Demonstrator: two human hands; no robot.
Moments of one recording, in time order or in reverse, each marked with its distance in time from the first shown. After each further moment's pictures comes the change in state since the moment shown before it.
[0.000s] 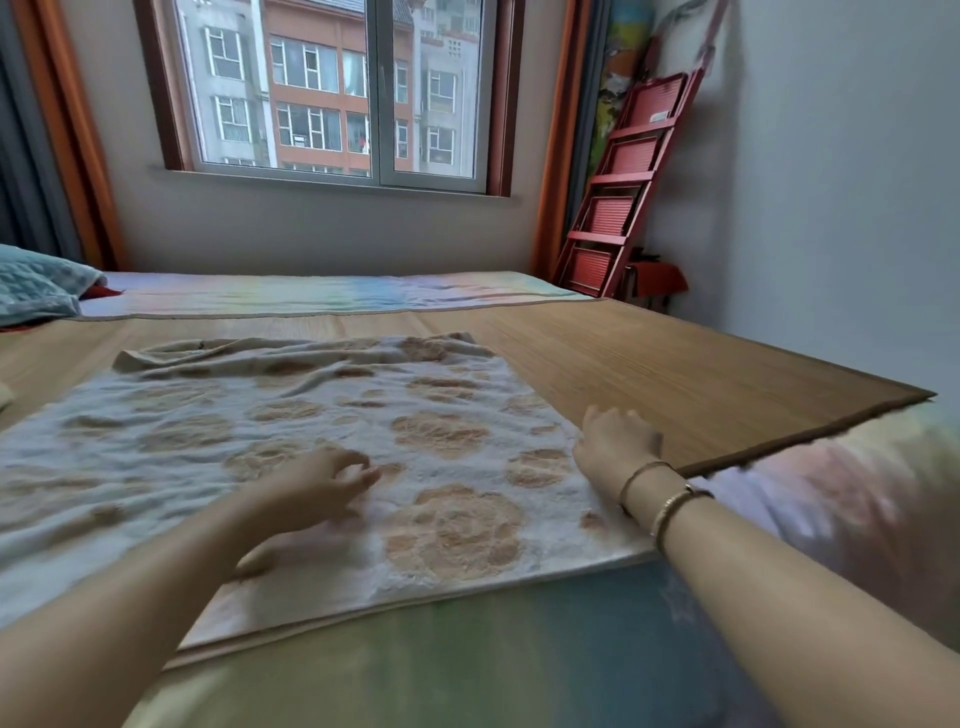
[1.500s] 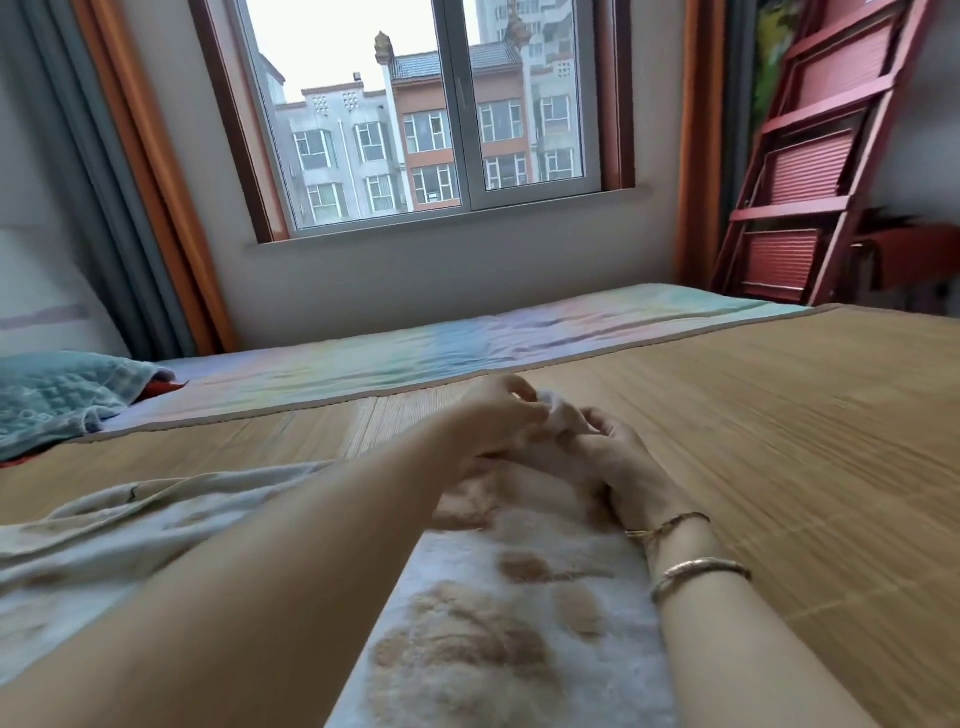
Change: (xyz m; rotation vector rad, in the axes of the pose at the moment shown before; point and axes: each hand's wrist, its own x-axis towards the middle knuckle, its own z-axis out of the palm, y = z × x) left_hand 0.469 0.068 -0.048 -0.346 0.225 -0.071; right_hand 0.413 -0.152 0.142 1.964 -0.356 -0.205
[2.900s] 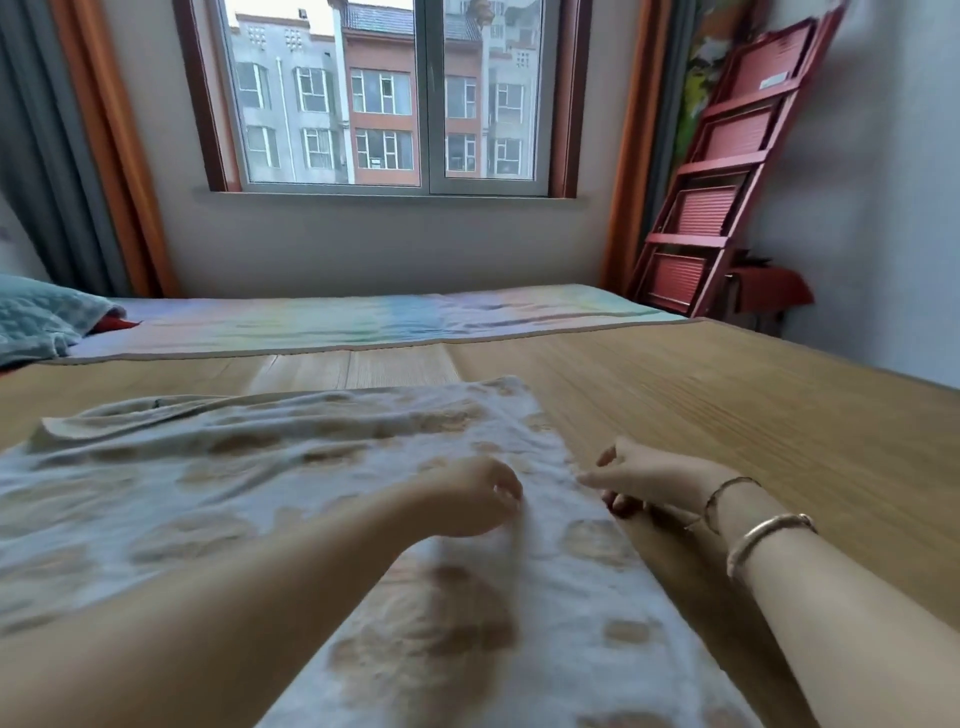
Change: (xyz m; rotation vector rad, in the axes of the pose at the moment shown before) left_hand -0.220 0.002 0.012 0.225 -0.325 0.126; right_hand -0.196 -0.097 -0.037 -1.153 -0.182 0.483
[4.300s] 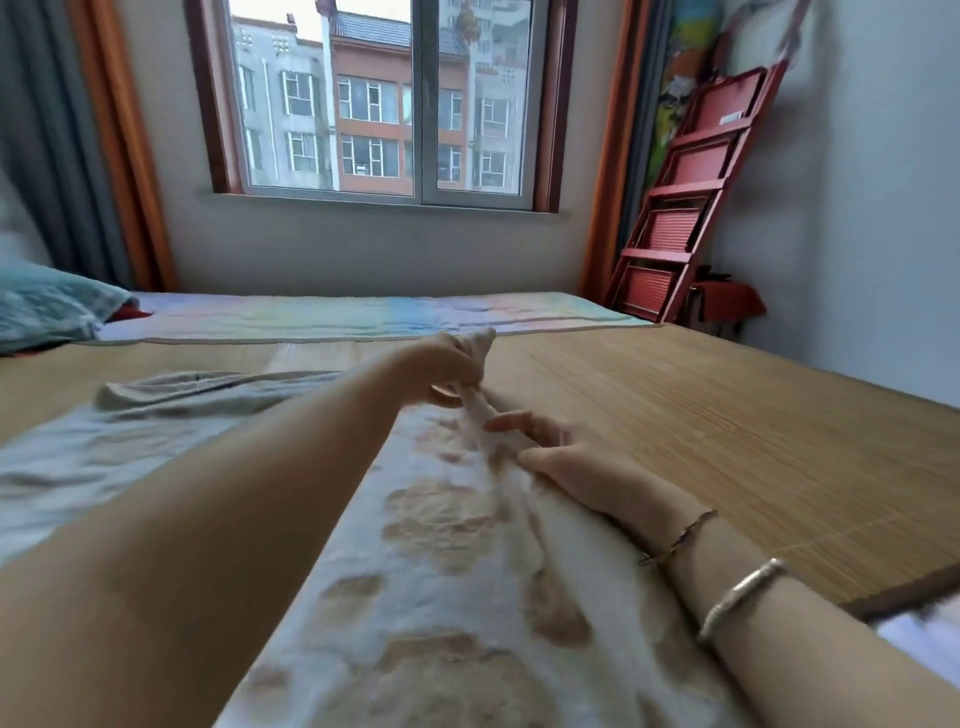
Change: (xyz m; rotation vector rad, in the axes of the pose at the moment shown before) left_hand -0.051 0.017 -0.072 -0.620 0.145 -0.067; right_hand -0.154 -0.066 0.077 0.407 0.138 -0.487
